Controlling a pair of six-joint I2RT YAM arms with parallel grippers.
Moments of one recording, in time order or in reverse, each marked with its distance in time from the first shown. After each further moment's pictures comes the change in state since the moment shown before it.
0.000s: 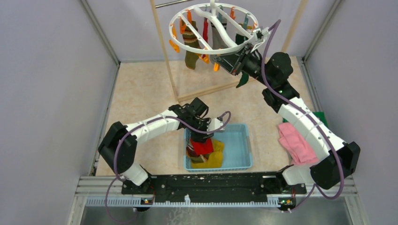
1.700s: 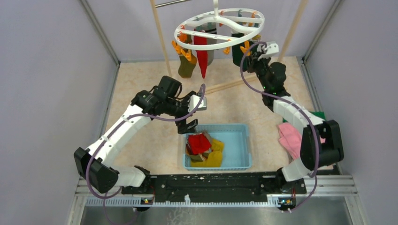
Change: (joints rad) left arm 0.185 -0.262 0.249 -0.280 0.129 0.048; right arm -0.219 0.233 -0.228 0.321 0.438 -0.549
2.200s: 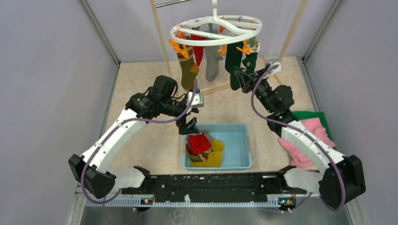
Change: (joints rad) left arm 0.007 -0.054 -0.008 0.059 0.126 -0.107; right arm 0.142 -0.409 -0.292 0.025 -0.095 0.187
